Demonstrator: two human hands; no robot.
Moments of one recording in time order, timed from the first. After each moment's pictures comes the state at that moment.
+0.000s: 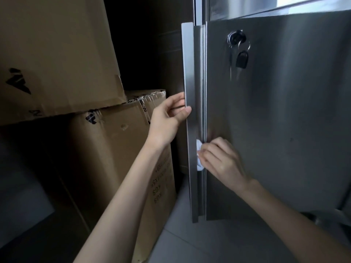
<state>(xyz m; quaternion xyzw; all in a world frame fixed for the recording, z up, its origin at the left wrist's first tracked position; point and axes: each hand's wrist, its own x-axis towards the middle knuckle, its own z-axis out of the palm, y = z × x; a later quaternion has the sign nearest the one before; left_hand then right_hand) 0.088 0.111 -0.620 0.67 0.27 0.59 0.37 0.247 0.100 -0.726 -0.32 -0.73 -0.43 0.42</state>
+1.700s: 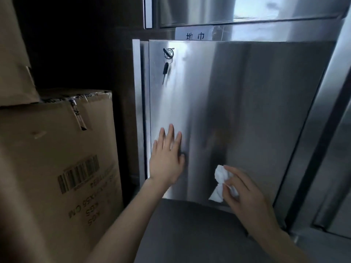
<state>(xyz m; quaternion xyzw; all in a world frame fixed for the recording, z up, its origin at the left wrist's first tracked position) 0.224 0.162 -0.731 0.86 0.42 0.29 -0.05 0.381 0.001 -0.764 -0.59 -0.63 -0.31 0.40</state>
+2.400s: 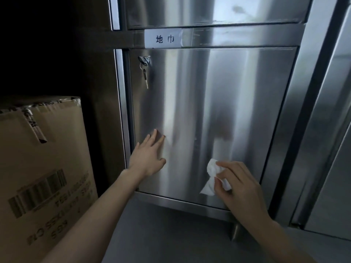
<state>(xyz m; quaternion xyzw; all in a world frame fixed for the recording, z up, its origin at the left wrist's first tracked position) 0.248 0.197 -0.700 0.90 0.41 0.17 0.00 0.421 -0.003 -0.735 -0.57 -0.62 -0.36 0.39</state>
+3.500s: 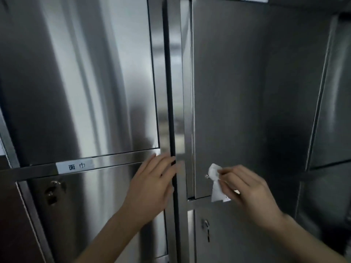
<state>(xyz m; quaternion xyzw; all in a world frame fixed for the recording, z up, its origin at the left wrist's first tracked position) 0.328 -0.053 0.141 0.90 -0.06 0.43 -0.09 0.462 -0.267 0.121 -0.67 -0.53 -0.44 0.28</state>
